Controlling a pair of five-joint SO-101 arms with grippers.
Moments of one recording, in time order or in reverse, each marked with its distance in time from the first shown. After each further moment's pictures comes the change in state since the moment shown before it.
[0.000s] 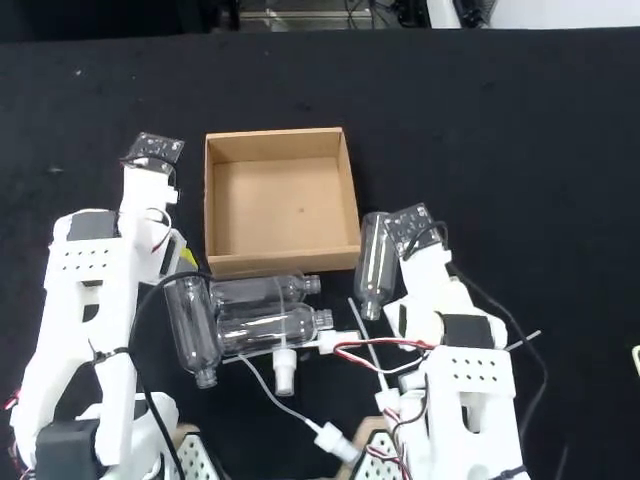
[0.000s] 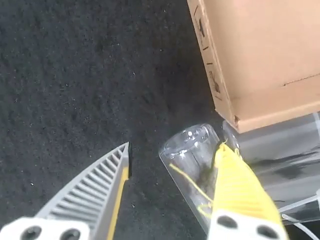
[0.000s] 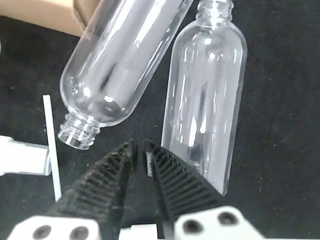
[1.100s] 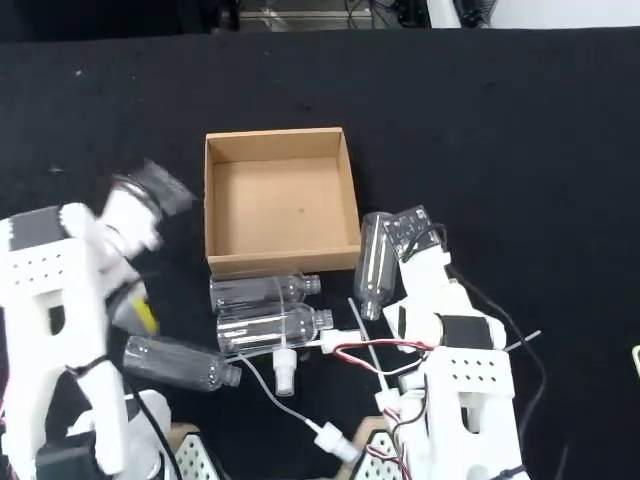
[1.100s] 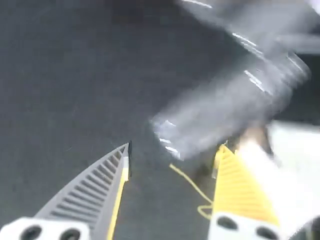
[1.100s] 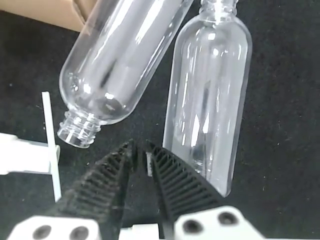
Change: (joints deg) left arm -8.6 -4.0 -10.0 28.4 -43.3; right arm 0.0 0.0 1.1 -0.5 0.0
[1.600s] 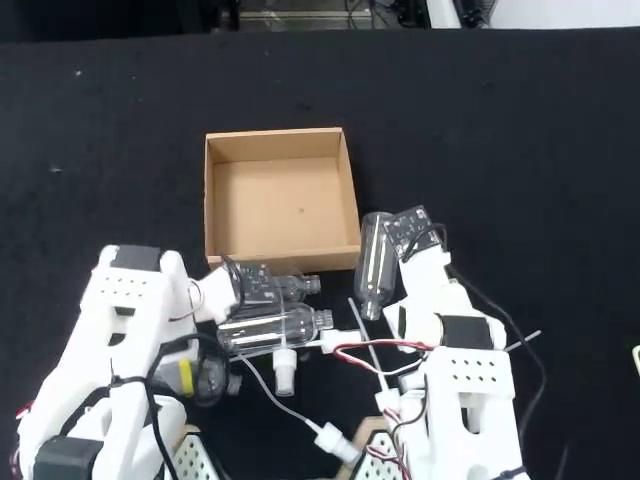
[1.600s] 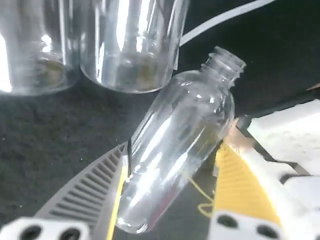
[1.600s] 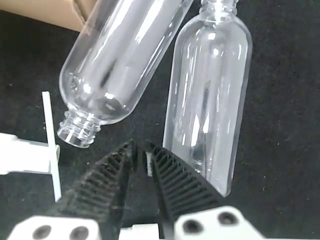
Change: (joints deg) left arm 19.1 -0.8 24.8 -14.9 -7.3; right arm 0.0 0.0 0.0 0.0 0.0
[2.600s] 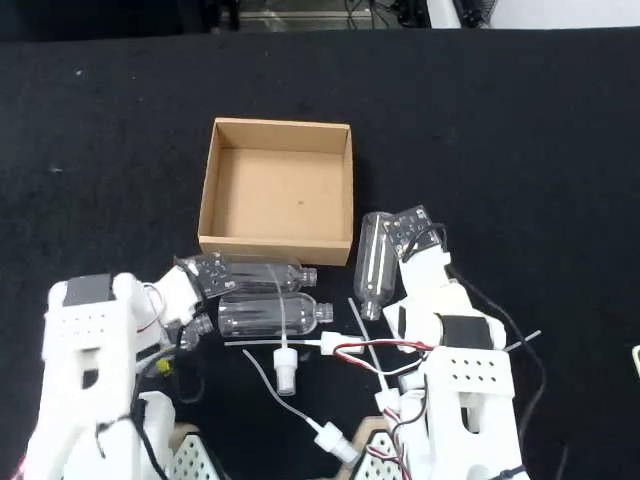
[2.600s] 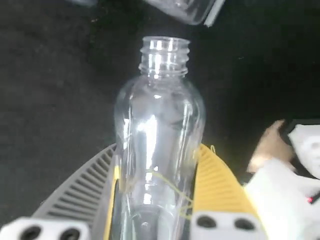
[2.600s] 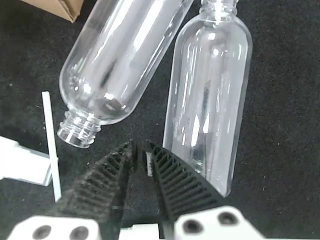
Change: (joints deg) left arm -14.9 -16.4 6.9 -2.7 -2.3; right arm 0.0 0.0 0.0 0.0 0.0
